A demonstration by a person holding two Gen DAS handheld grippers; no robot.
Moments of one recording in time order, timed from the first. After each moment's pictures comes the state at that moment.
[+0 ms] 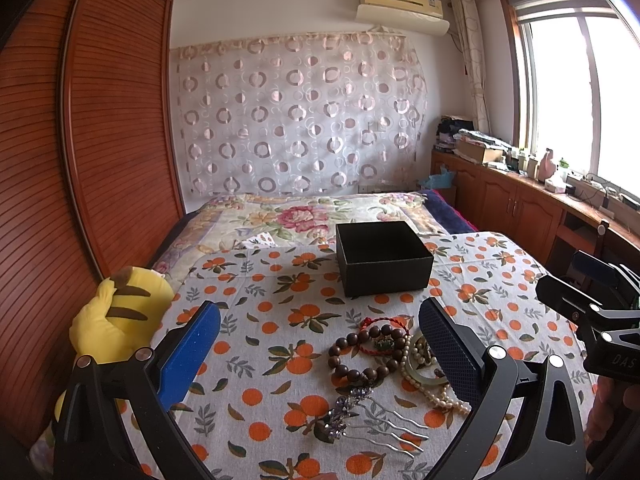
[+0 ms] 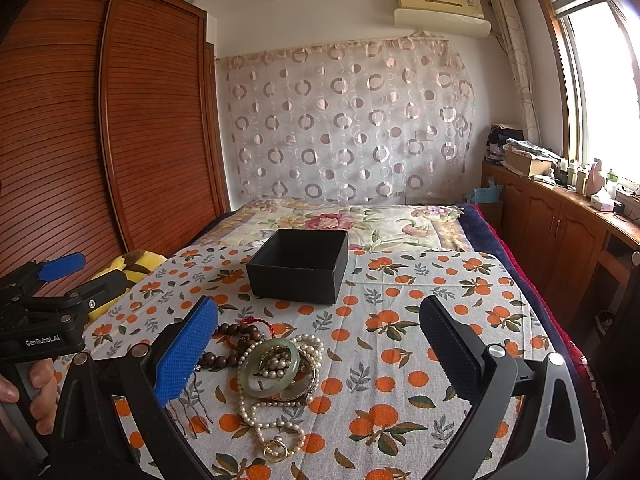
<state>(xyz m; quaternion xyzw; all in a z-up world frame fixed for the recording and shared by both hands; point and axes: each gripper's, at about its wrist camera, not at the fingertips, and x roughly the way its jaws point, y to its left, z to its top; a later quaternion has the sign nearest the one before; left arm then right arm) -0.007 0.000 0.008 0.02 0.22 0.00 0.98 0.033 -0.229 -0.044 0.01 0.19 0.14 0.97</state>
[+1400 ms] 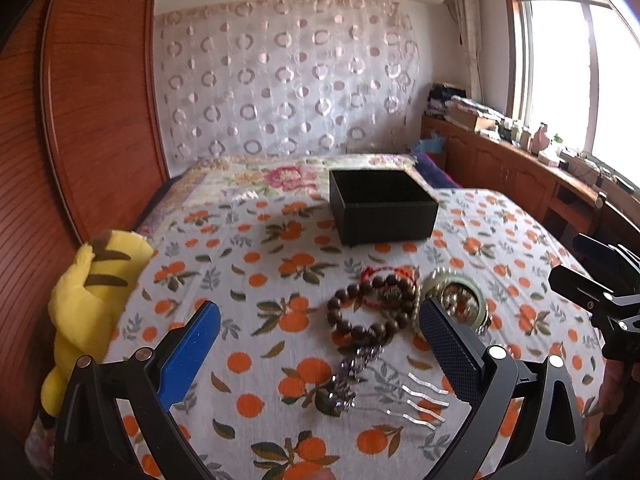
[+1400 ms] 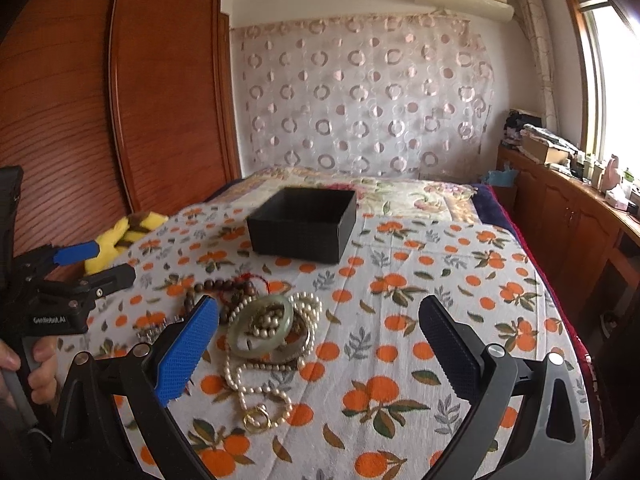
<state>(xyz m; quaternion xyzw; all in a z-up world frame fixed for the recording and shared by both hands) 0.014 0.011 -0.044 0.02 0.29 -0.03 0.95 0.046 -0.234 -0.083 -0.02 0.25 0.16 0.95</state>
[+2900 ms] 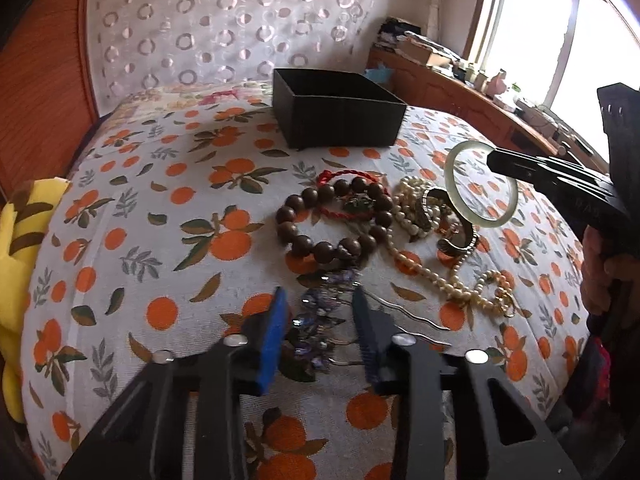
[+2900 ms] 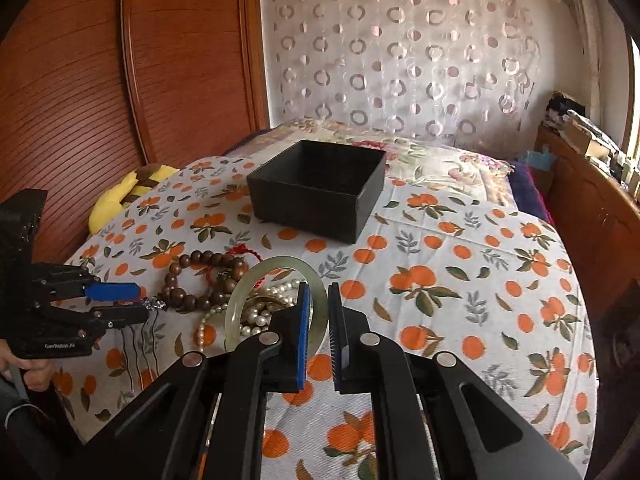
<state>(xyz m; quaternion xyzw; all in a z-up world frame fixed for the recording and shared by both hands) 0.046 0.012 -0.103 0.00 0.42 -0.16 0.89 0.110 -0.225 -0.100 -0.06 0.33 0.22 0.92</state>
